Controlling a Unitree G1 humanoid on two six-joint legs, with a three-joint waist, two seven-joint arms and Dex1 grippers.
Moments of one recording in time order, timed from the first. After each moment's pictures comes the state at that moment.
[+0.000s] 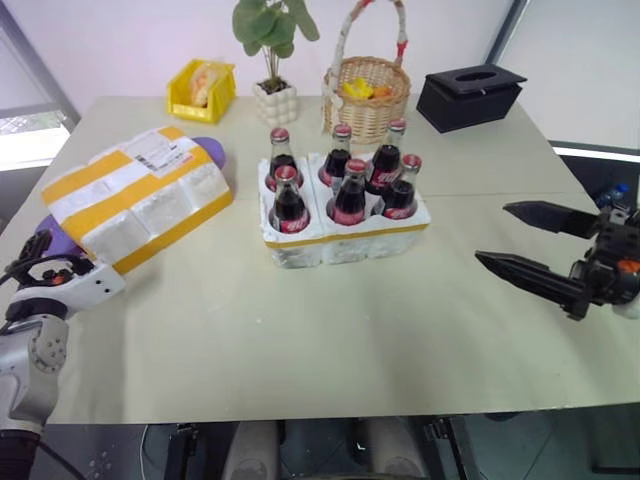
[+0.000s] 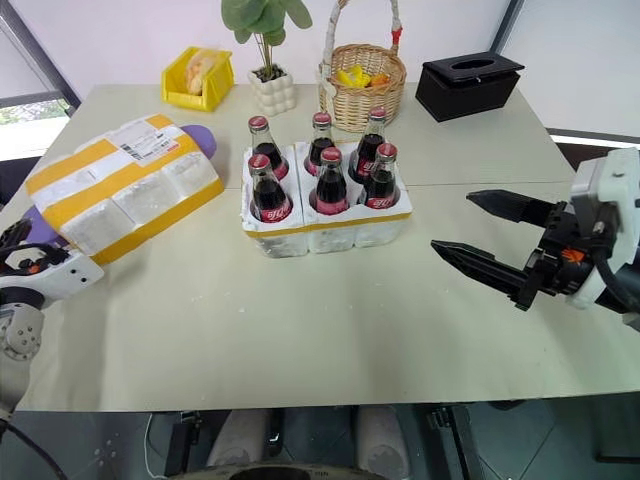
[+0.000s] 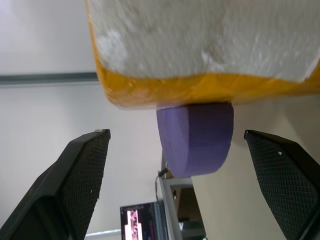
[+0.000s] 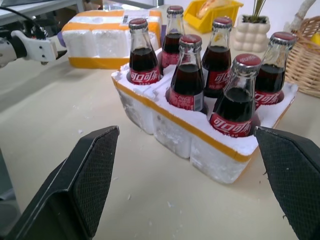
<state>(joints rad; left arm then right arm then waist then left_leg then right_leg) 0.03 0.82 0.23 0.16 0.68 0.06 0.02 0.04 -1.04 -0.79 -0.64 1.18 0.88 0.72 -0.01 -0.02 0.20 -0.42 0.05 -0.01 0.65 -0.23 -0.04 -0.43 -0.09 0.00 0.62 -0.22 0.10</state>
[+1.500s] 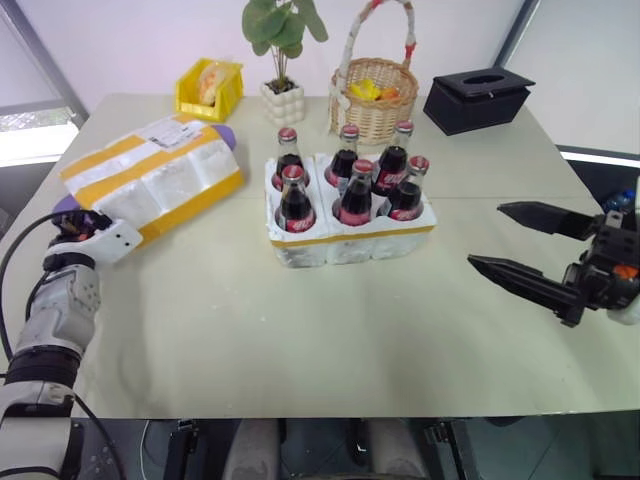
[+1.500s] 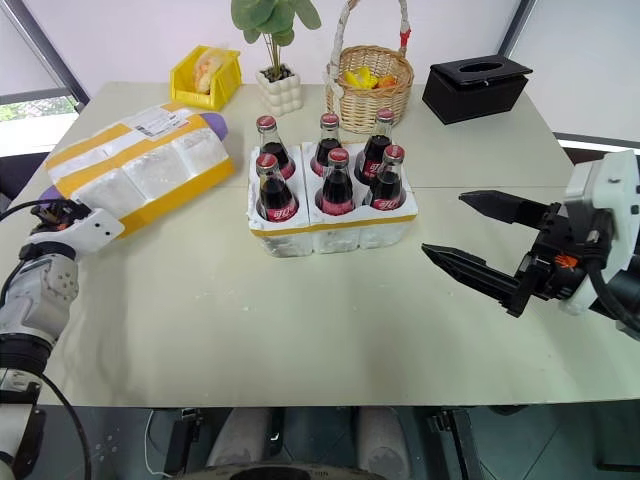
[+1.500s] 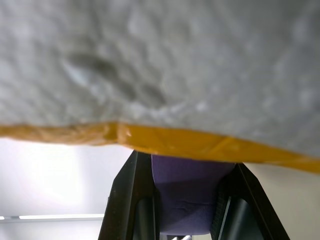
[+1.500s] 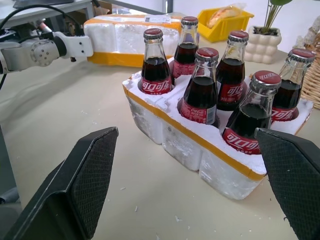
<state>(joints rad) -0.41 0.83 0.00 0.61 0.62 0.03 0.14 0.06 -1.04 -0.80 -0.69 1.24 0.86 0.68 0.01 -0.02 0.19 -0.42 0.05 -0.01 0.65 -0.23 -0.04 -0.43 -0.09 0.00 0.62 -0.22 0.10</state>
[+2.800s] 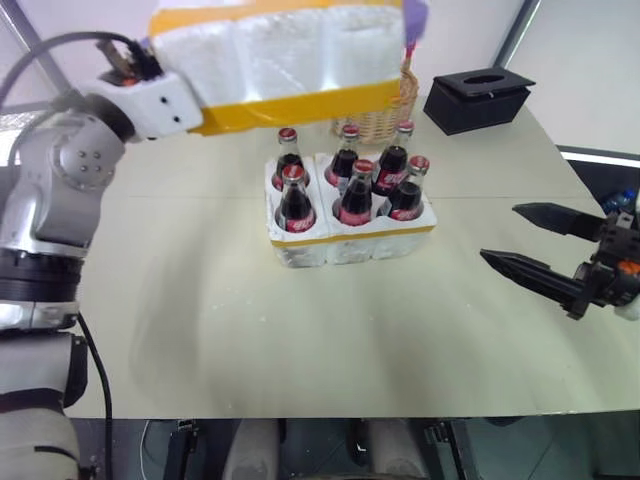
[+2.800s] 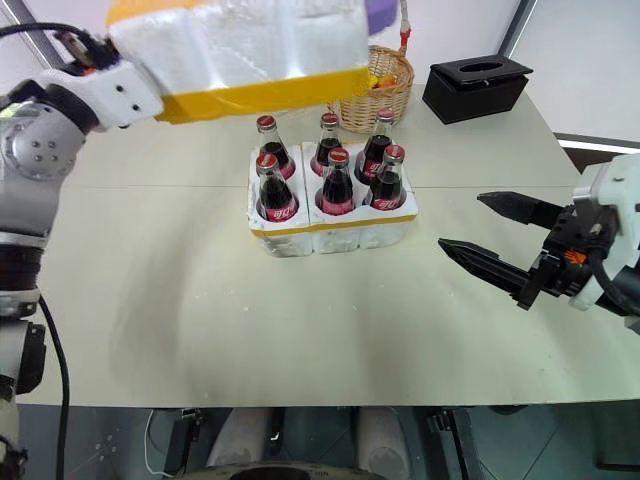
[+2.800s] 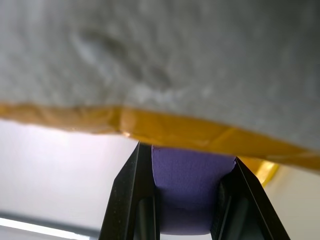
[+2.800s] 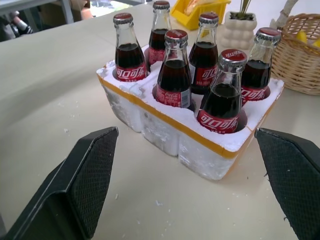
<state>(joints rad) -0.85 0.84 -0.08 0.11 0.46 -0.07 -0.43 0.08 -1.02 -0.80 -0.65 1.14 0.86 0.69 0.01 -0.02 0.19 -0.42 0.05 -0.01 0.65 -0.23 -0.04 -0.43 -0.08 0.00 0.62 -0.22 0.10</state>
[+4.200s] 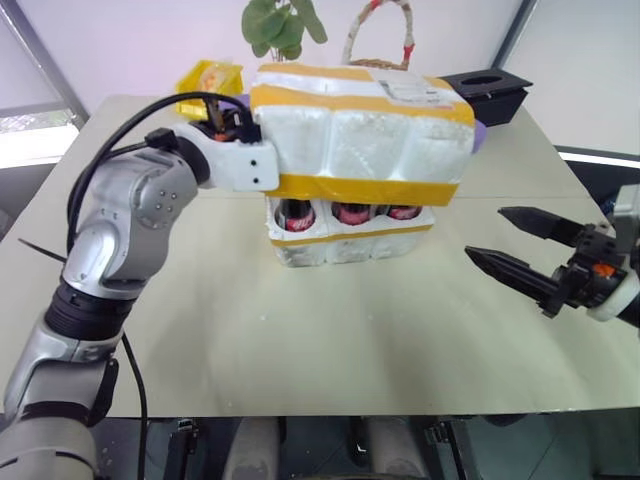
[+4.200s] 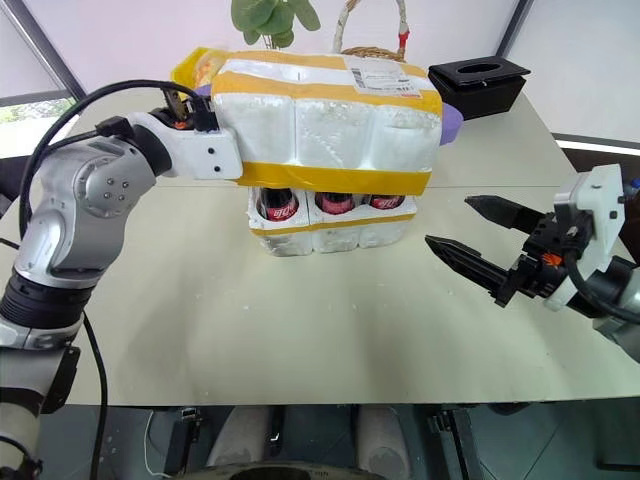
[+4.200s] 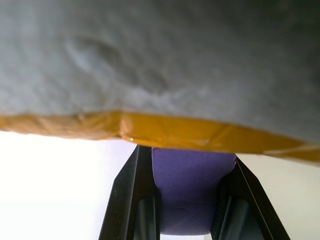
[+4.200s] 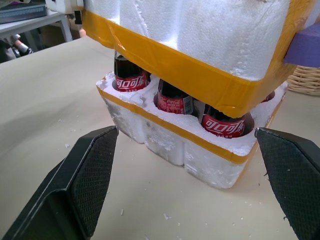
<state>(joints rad) -0.77 0.74 -0.20 -0.23 0.67 0.17 -0.70 0.08 -0.94 -0.71 -0.67 1.15 0.82 0.60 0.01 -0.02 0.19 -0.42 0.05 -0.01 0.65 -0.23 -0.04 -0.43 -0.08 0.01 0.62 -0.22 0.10</state>
